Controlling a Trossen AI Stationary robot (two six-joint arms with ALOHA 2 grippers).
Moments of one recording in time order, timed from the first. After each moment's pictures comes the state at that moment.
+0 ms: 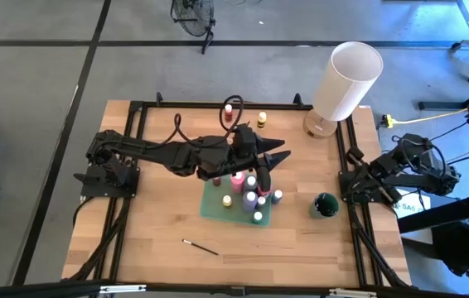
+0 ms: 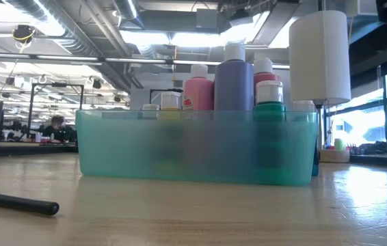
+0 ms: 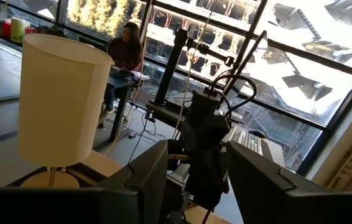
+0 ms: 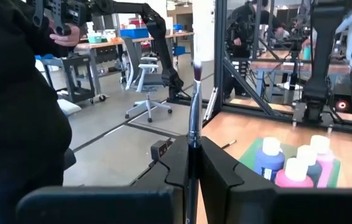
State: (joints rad) left arm -0.20 1.78 1.85 -0.02 -0.52 -0.34; right arm -0.03 0.00 0.57 -0.60 -0.63 0.05
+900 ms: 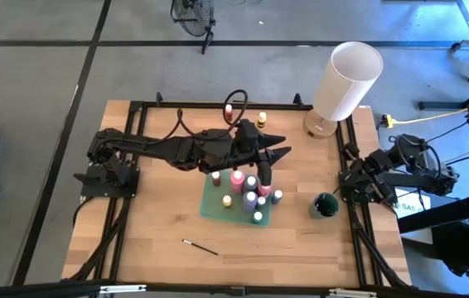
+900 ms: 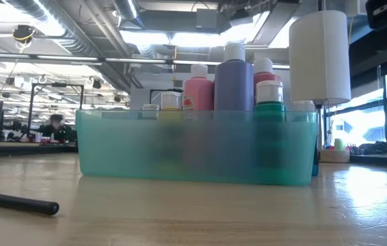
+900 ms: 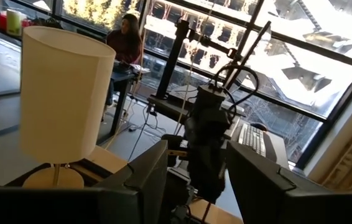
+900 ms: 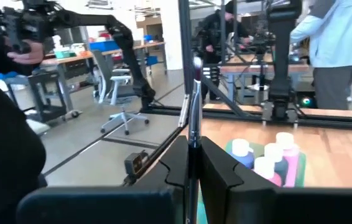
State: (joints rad) left arm -0.15 1.78 1.85 -0.05 -0.46 -0.35; right arm -0.03 0.00 0.52 -0.51 -0.50 0.11
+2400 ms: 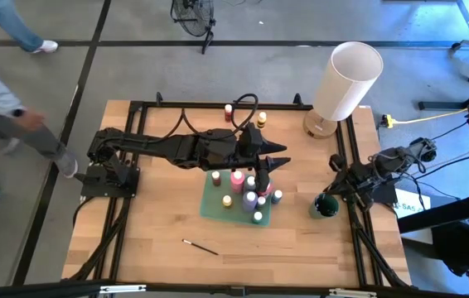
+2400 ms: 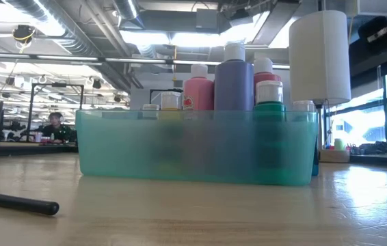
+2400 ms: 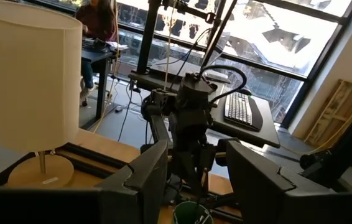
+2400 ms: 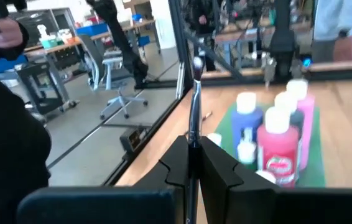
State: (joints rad) left arm -0.13 1.78 1.85 -0.15 -0.31 -0.30; right arm 0.49 0.01 0.34 -0.41 0.05 0.21
